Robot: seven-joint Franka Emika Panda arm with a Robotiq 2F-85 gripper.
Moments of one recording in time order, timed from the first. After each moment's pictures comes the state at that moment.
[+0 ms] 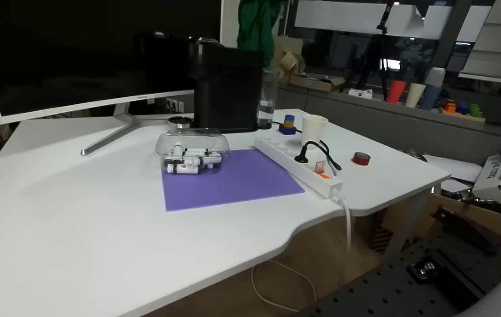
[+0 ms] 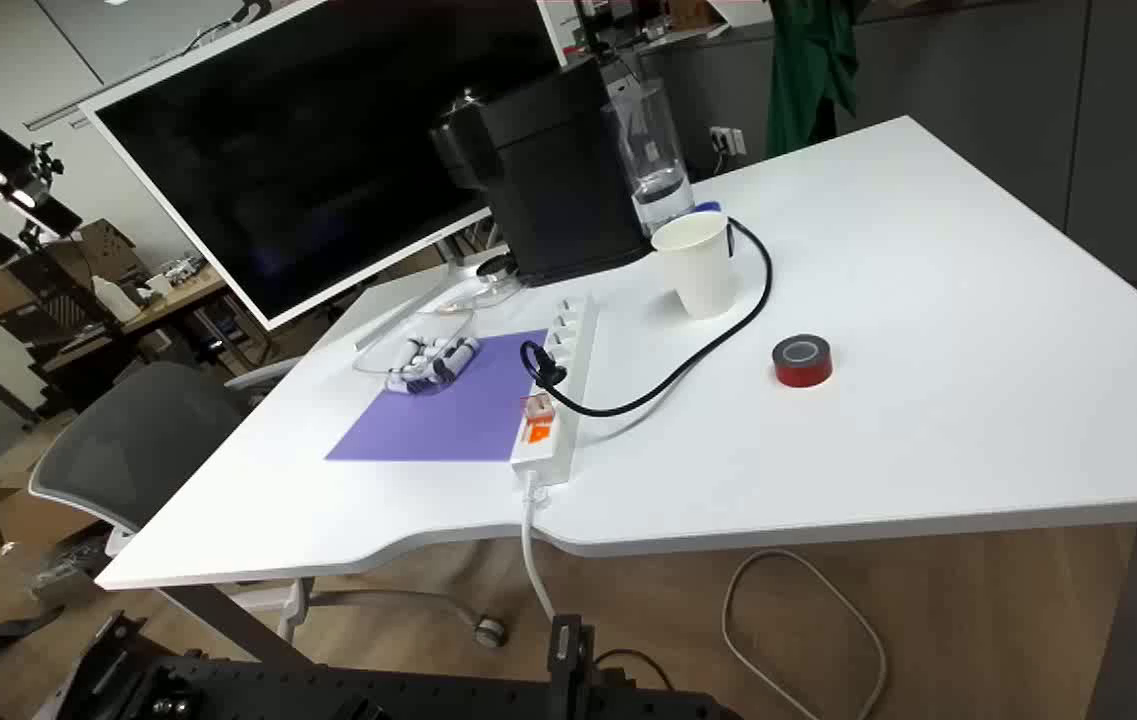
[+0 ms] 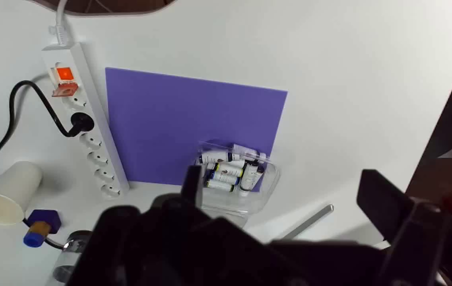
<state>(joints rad) 0.13 -0.96 0.20 -2.82 0.16 2.16 0.19</state>
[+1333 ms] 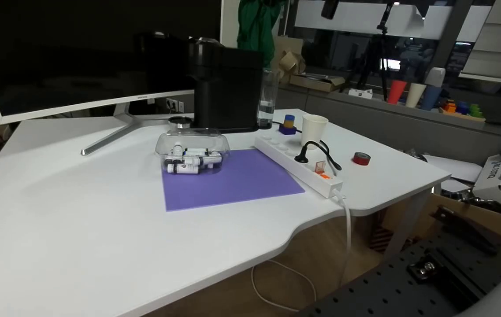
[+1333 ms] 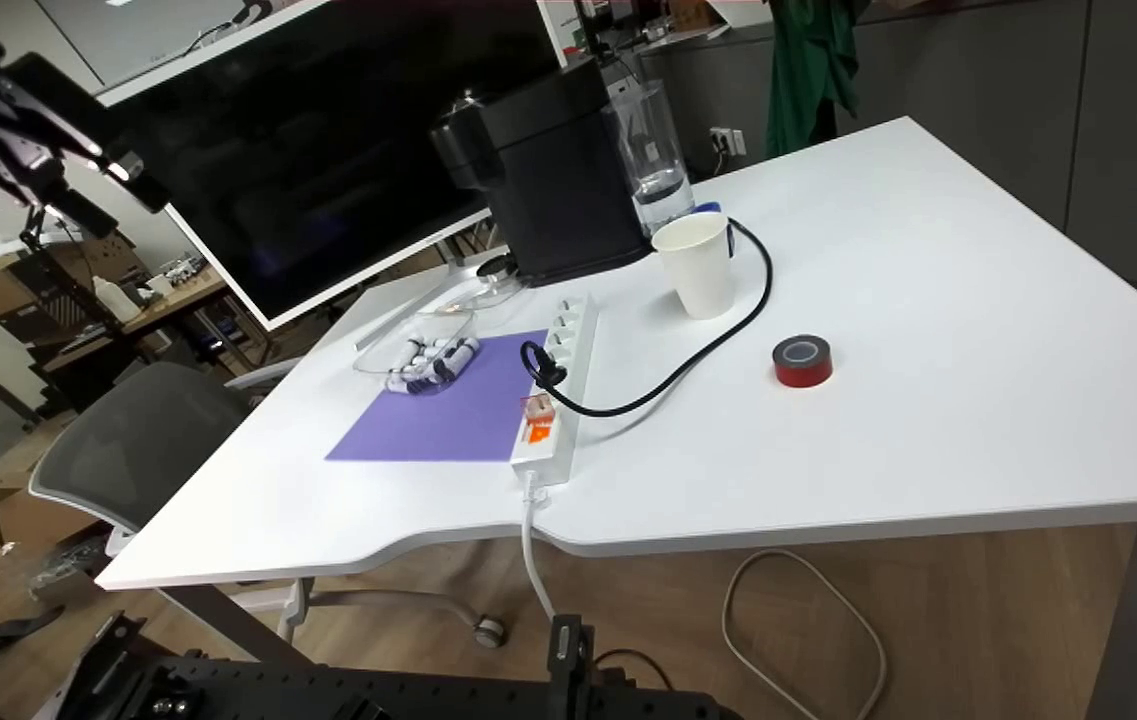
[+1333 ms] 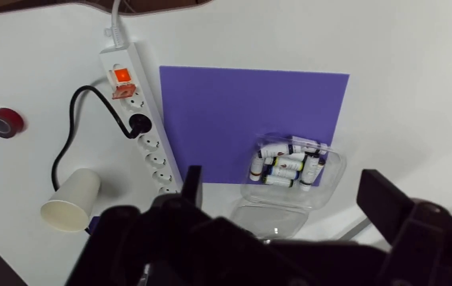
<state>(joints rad) -0.01 -0.88 0.12 -2.82 0.07 2.22 0.15</state>
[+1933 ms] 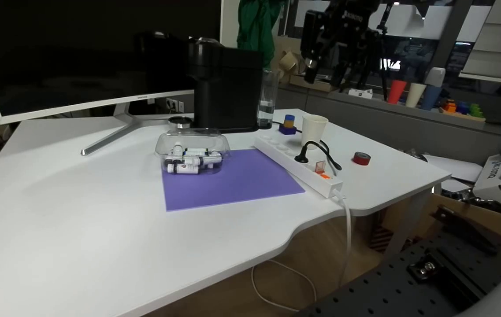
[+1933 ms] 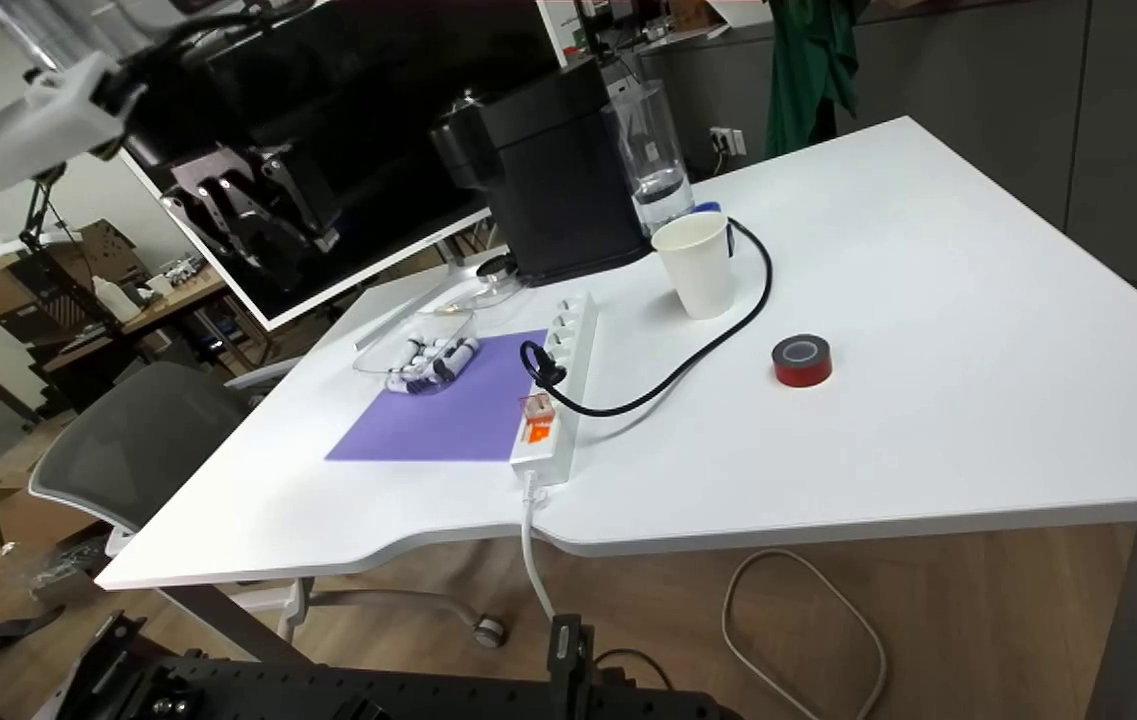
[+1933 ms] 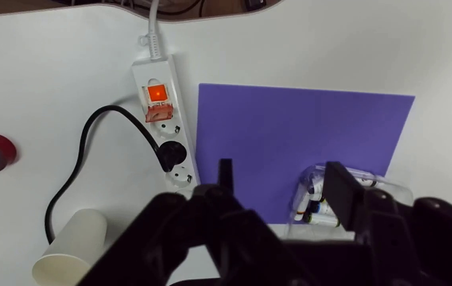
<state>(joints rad) -0.09 -0.54 -0.14 -2.82 0.04 2.45 -0.18</state>
